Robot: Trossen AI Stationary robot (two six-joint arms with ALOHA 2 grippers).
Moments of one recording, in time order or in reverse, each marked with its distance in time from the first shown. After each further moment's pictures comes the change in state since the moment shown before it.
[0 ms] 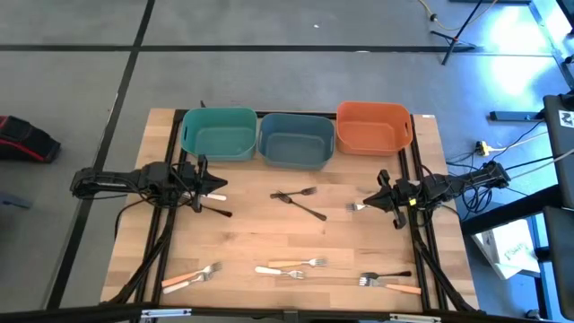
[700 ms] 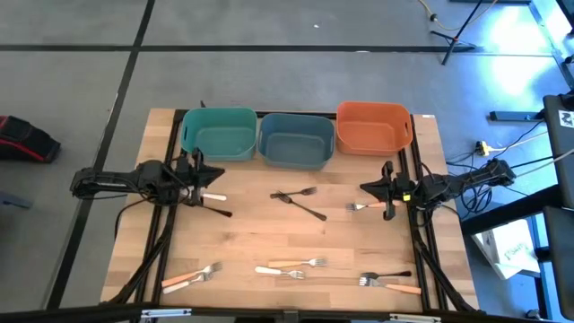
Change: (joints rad) left arm 0.000 0.000 0.000 0.162 -0.154 0.059; right arm 0.000 0.125 0.017 0.099 0.290 -0.083
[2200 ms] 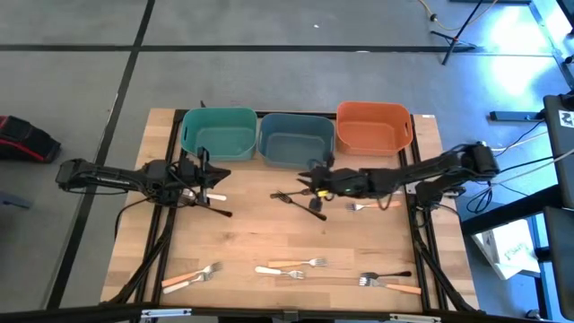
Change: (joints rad) left arm 0.003 0.323 0.001 0.328 0.058 0.077; right arm -0.218 1.369 0.823 0.049 -0.013 -0.085
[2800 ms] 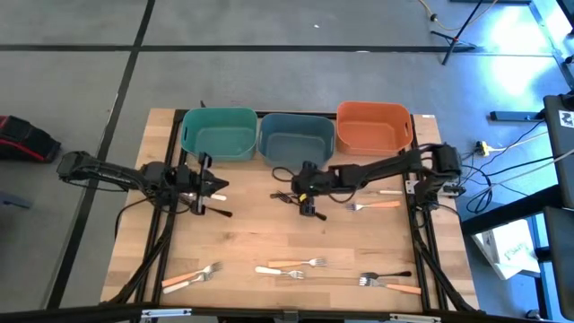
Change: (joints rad) left arm -0.102 0.062 0.001 0.132 0.064 0.084; right arm -0.090 0.301 0.206 -0.303 -0.314 -0.018
